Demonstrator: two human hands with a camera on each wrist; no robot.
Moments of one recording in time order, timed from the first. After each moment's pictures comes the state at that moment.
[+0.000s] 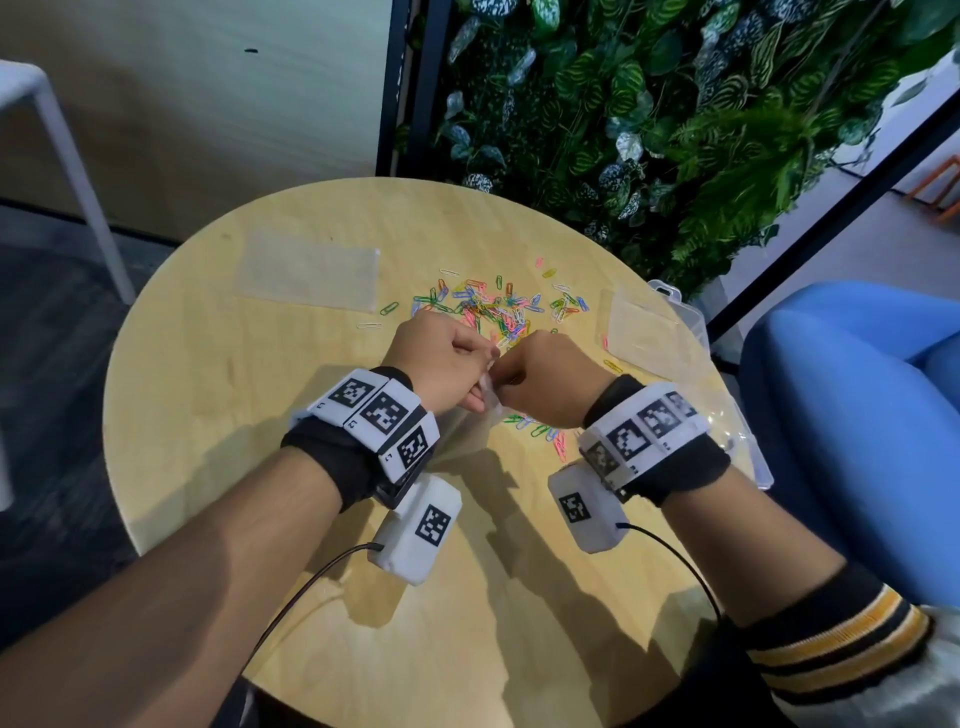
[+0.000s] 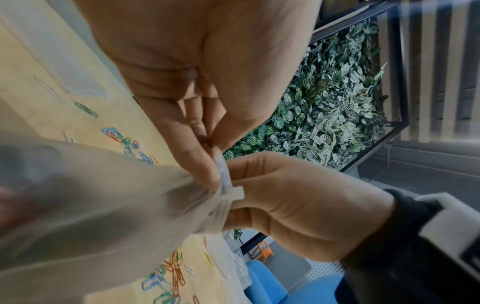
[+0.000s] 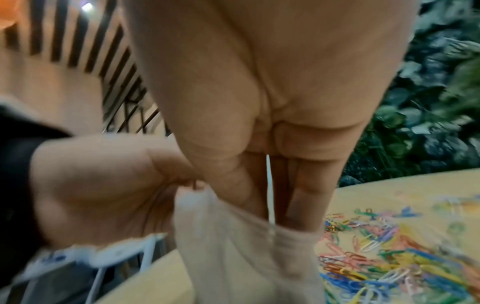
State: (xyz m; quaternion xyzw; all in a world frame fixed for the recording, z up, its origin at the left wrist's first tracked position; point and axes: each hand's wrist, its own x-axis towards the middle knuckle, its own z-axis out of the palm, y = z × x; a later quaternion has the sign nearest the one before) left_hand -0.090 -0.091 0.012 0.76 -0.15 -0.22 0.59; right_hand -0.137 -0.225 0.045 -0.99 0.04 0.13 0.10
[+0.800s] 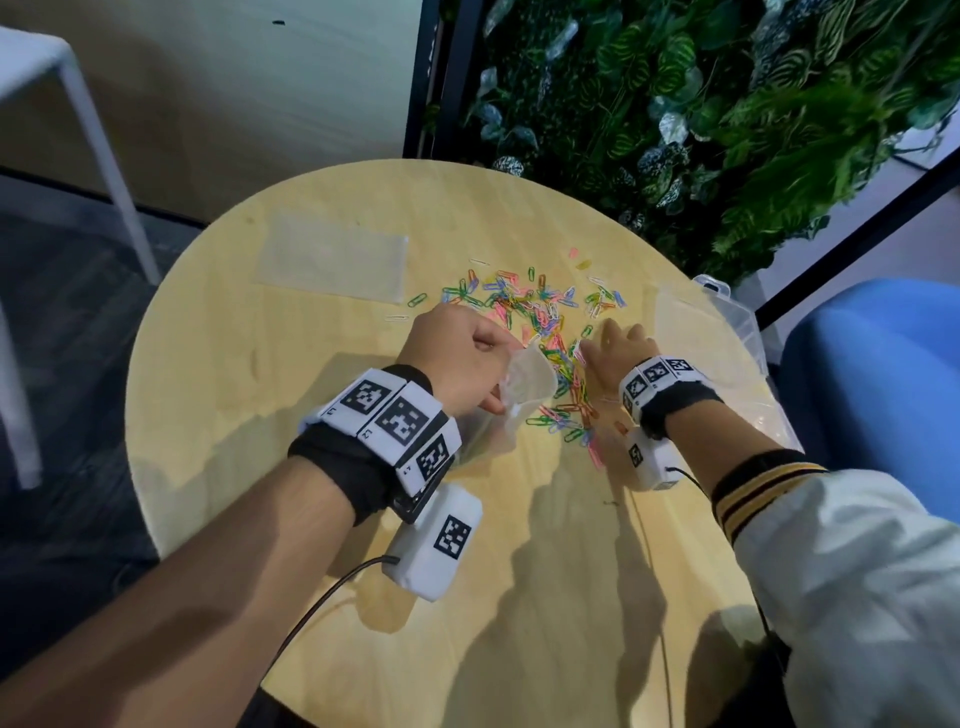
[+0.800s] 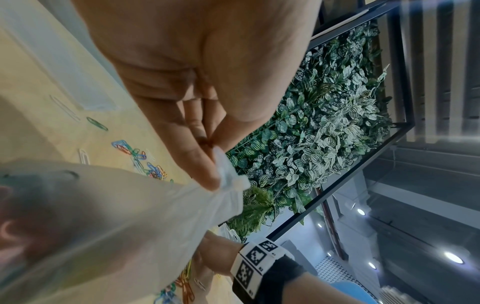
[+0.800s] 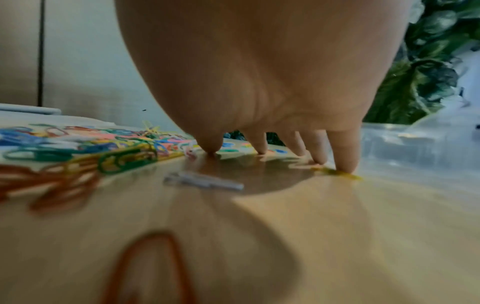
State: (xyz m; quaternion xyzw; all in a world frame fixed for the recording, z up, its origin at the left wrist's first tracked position) left_hand -0.078 -0.083 0.007 0.77 -0.15 -0.21 0.58; right_hand -0.084 -0.344 -0.047 -0.94 0.17 0.21 -0.18
